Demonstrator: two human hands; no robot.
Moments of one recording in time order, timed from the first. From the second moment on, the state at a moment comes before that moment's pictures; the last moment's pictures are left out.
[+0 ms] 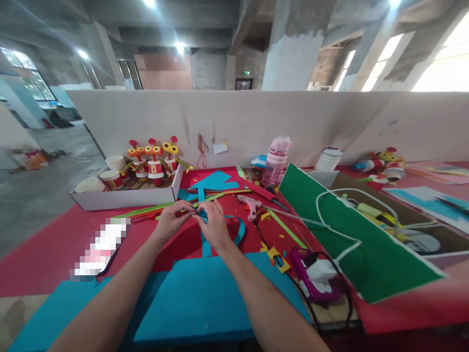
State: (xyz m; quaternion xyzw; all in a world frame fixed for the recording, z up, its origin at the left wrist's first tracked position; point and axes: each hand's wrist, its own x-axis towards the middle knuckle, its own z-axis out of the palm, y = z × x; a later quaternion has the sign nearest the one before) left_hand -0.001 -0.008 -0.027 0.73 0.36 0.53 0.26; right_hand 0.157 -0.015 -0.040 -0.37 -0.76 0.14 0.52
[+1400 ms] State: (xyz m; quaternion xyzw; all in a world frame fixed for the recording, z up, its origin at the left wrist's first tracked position) left_hand -0.004 0.000 -0.042 0.65 0.48 0.46 0.37; right_hand 0.164 -0.004 -0.053 -0.41 -0.74 0.22 0.49
